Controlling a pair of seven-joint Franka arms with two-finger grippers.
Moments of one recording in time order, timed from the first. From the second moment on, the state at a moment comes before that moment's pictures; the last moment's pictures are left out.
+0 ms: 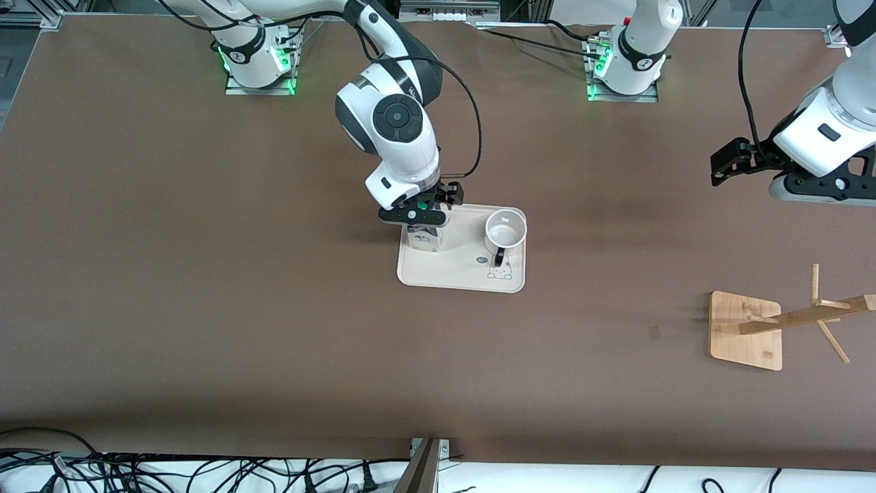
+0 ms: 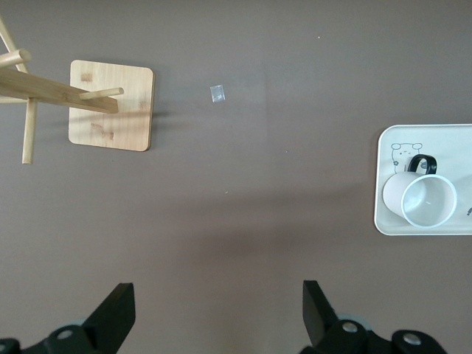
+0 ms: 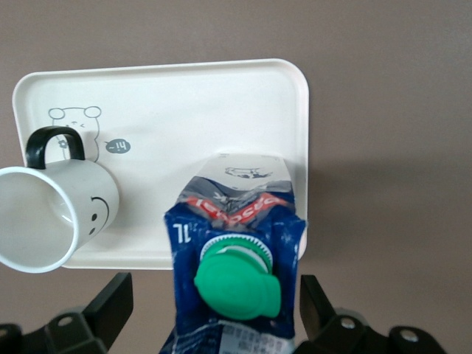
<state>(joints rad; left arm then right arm) -0.01 0.05 -0.09 -1.57 0.03 1.58 -0.04 0.71 0.57 0.07 -1.51 0.06 2.09 0.85</state>
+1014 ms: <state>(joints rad) -0.01 0.05 -0.09 -1.57 0.03 1.58 -0.04 0.69 0.52 0.05 -1.50 0.06 2.03 0.78</state>
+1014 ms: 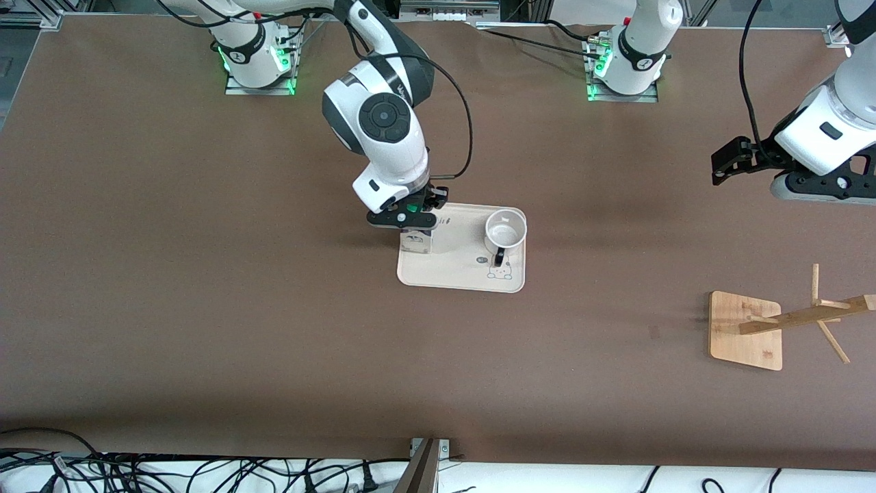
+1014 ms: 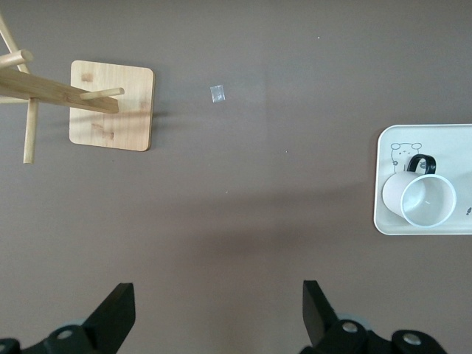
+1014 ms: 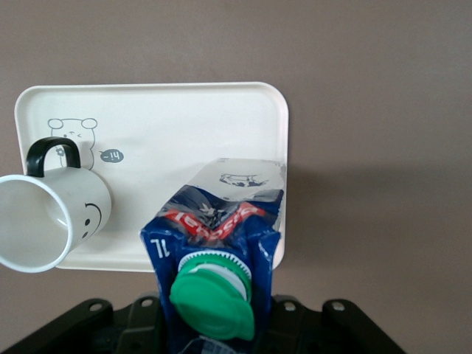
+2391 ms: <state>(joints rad) -0.17 0.29 -0.13 -1.52 -0.12 1.80 -0.22 0.25 0.35 -0.13 -1.77 0.14 1.95 -0.12</state>
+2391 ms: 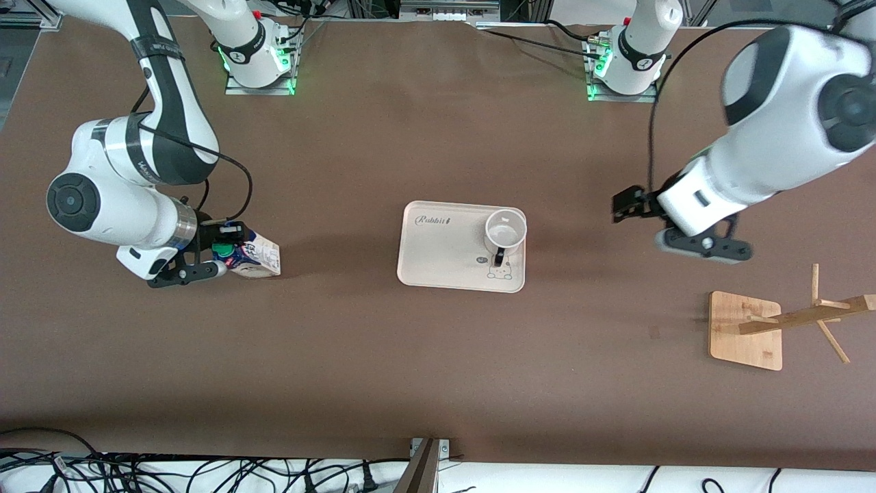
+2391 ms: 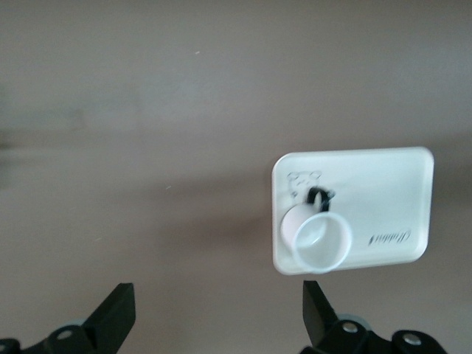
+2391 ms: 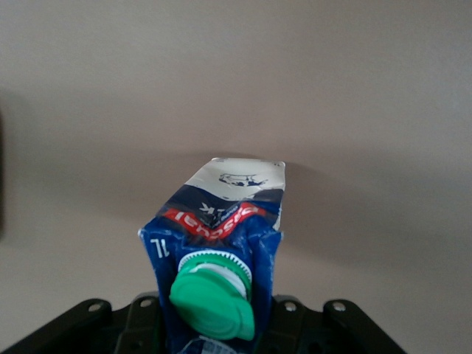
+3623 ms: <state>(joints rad) -0.56 0.58 -0.13 -1.65 -0.04 2.15 -0.61 0.25 0.21 -0.17 -1.79 0.14 1.94 -0.14</state>
